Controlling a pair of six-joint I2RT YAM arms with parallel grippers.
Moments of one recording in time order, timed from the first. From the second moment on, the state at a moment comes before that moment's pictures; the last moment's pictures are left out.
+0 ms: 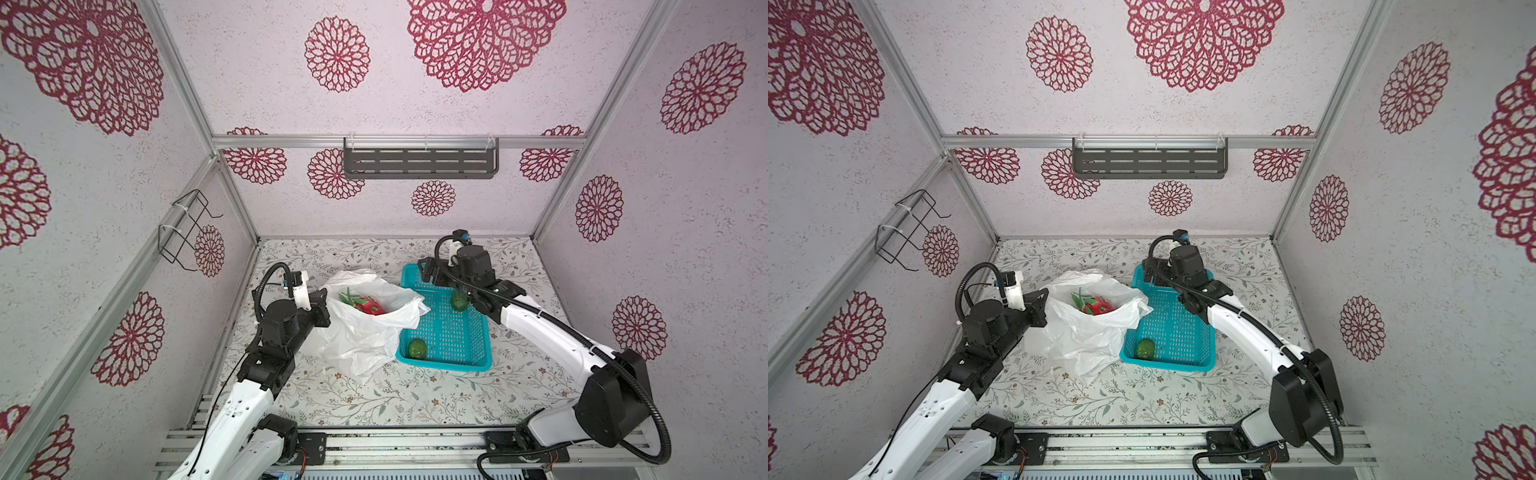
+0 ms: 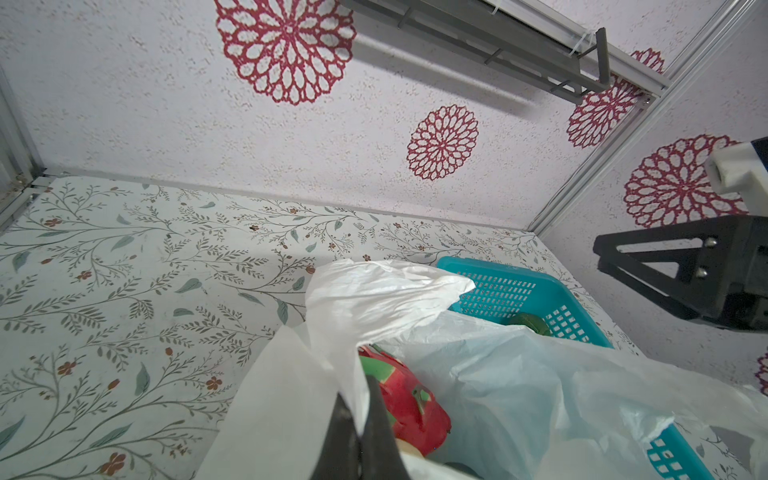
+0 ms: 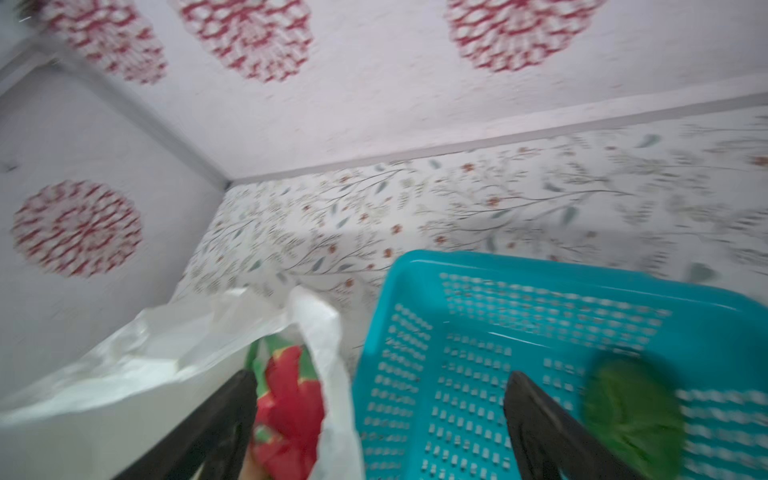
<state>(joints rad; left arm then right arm) -0.30 0.81 0.62 -0.06 -0.01 -0.32 0.52 1.45 1.19 -0.24 0.14 0.54</state>
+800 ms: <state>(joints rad) -0.30 0.77 0.62 -0.06 -0.03 -0.32 0.45 1.95 1.48 -0.70 0.33 0.49</state>
